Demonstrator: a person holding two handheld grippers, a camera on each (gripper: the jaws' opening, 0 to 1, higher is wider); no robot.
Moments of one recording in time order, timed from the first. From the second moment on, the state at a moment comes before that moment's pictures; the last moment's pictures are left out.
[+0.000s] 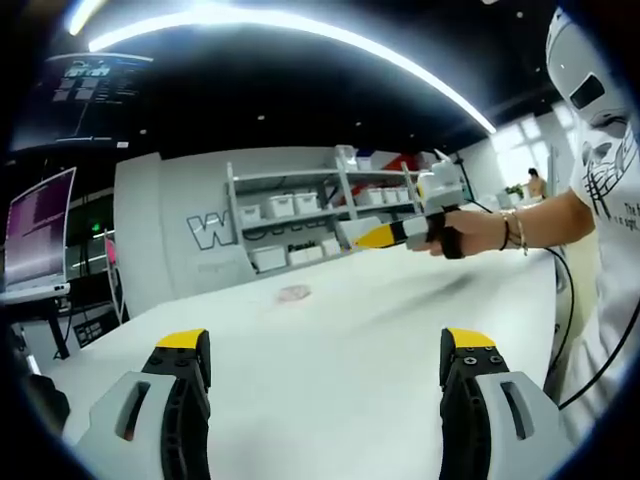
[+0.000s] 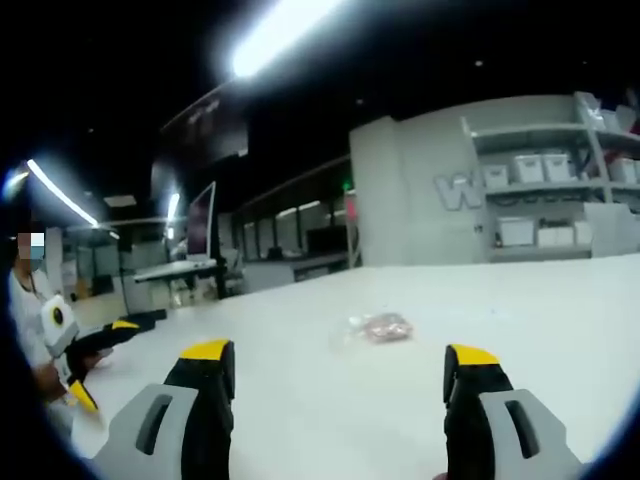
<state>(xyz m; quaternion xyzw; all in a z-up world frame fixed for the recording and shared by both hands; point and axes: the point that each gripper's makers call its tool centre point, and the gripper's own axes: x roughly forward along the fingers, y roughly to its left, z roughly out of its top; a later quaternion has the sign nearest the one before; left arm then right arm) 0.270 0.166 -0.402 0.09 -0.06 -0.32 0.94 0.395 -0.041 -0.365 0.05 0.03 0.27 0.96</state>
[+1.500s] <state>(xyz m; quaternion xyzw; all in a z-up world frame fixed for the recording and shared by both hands) 0.274 0.168 -0.402 0.10 -0.05 -0.32 0.94 0.344 -0.100 -0.352 0.08 -0.02 0.22 0.97</state>
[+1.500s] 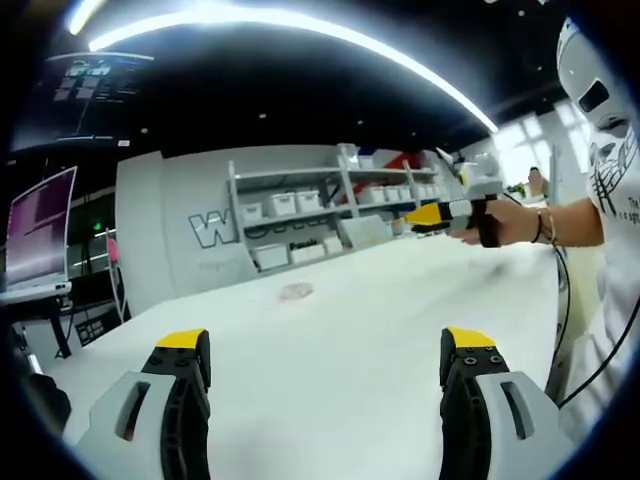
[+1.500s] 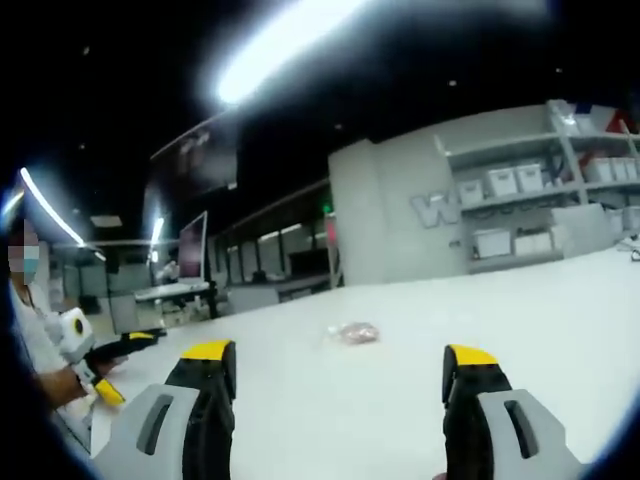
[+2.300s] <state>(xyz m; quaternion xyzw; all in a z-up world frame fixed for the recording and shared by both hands) 0.273 0.167 -0.404 0.10 -0.05 -0.31 0.94 0.314 -0.135 -0.360 0.08 -0.03 0.19 0.98</state>
